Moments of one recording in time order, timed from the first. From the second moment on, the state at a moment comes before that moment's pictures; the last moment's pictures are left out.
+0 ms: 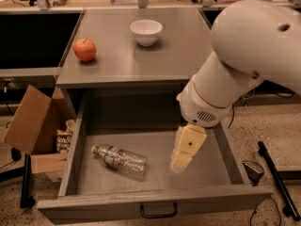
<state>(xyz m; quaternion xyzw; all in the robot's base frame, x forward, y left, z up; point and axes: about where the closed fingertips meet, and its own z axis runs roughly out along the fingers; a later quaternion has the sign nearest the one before) 0.422 -0.082 0.850 -0.62 0.76 0.08 0.15</state>
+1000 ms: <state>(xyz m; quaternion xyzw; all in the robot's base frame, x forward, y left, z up) 0.460 0.020 0.697 -0.60 0.78 0.13 0.11</state>
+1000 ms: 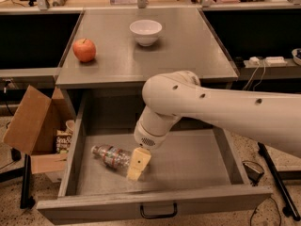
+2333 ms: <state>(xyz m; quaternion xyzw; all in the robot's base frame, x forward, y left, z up) 0.478 0.061 0.623 -0.59 0.79 0.12 0.06</state>
